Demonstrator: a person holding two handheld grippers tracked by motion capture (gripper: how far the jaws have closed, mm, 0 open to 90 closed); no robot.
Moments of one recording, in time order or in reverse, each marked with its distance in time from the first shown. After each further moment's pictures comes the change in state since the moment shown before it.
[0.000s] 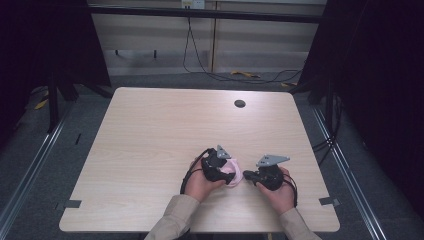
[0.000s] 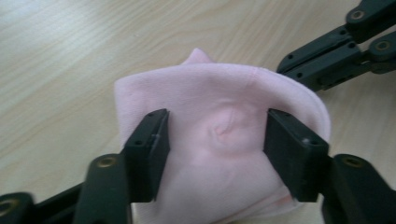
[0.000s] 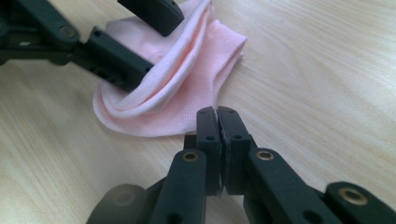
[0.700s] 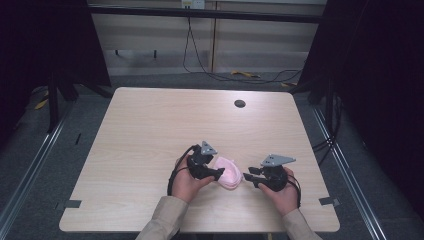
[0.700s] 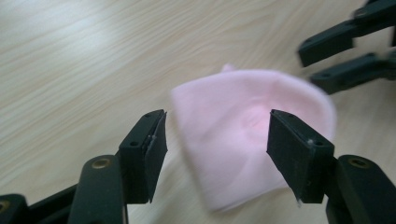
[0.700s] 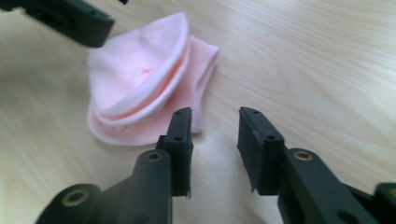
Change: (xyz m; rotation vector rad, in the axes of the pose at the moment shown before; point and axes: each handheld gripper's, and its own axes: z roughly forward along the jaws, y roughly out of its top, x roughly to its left) left arm 0.023 -0.013 -0.040 -0.062 0.066 -0.089; right arm -0.001 -0.002 -0.010 -0.053 0.002 0.017
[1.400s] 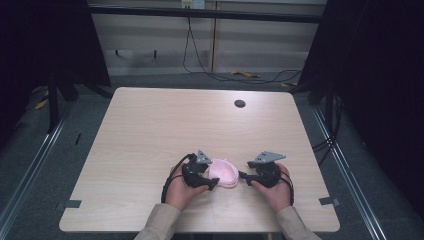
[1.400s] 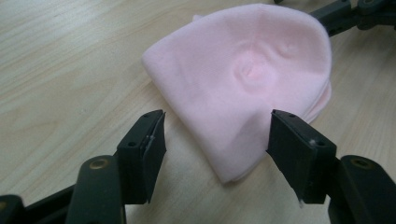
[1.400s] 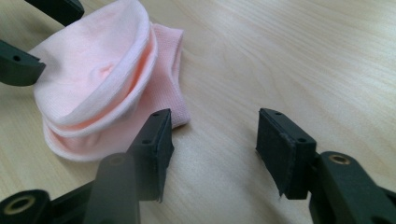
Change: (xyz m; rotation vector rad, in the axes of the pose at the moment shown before) left arm -0.005 -0.026 -0.001 0.075 -0.043 0.037; right arm -0.003 0.007 0.023 0.029 -0.079 -0.048
